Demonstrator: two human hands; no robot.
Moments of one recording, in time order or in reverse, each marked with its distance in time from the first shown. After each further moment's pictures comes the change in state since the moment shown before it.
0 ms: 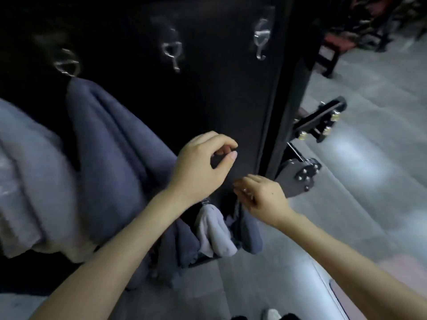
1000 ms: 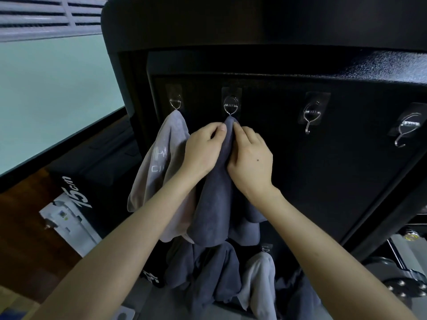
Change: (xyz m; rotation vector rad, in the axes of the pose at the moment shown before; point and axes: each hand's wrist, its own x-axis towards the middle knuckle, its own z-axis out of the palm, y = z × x) left_hand -0.002 -0.055 -0.146 0.016 0.520 -0.599; right_hand 0.186 -0.192 0.006 0.137 0.355 -0.311
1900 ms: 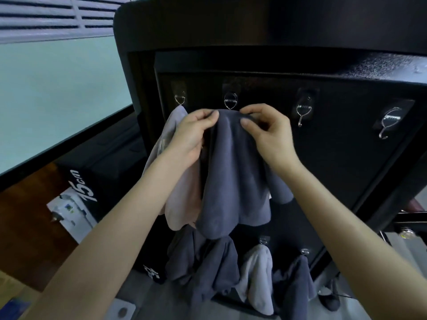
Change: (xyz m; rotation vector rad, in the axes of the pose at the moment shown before) left_hand -0.009 0.028 -0.026 -0.680 -0.056 -0.249; right_hand 0.017 0.005 -0.064 0.702 -0.135 0.256
